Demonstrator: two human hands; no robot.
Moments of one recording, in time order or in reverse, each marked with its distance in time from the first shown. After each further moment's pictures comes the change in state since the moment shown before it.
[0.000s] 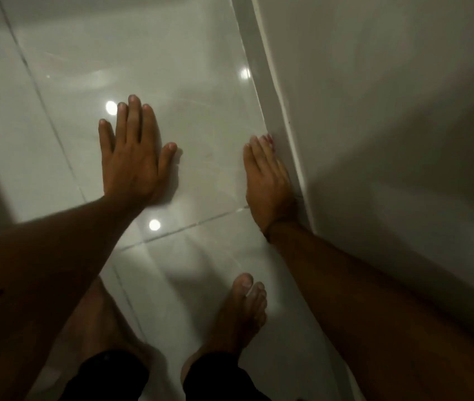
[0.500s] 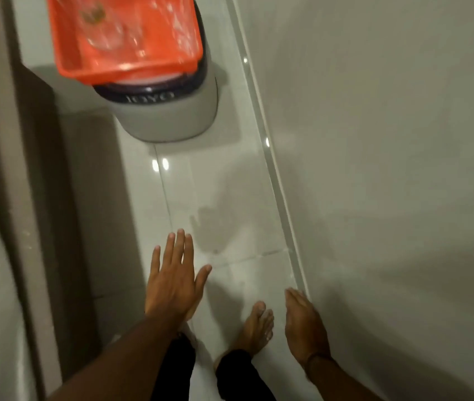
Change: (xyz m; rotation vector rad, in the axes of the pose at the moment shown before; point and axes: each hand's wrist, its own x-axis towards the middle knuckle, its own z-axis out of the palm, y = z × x) left_hand -0.175 0.034 -0.243 0.087 -0.234 -0.087; right_hand -0.164 -0.057 -0.220 0.386 -0.509 0.456
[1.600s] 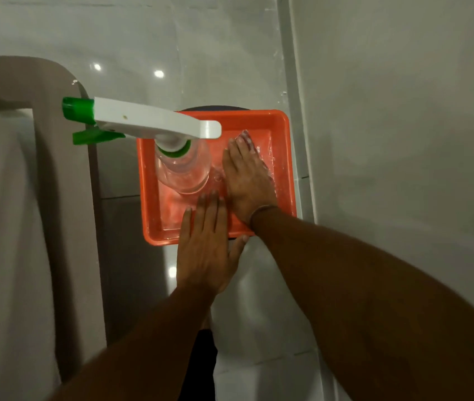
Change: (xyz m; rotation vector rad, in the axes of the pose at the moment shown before) left_hand 0.332 -0.118 -0.232 -0.218 0.206 0.035; right_hand 0.344 -0.569 -0.152 -0.589 0.297 -0.757
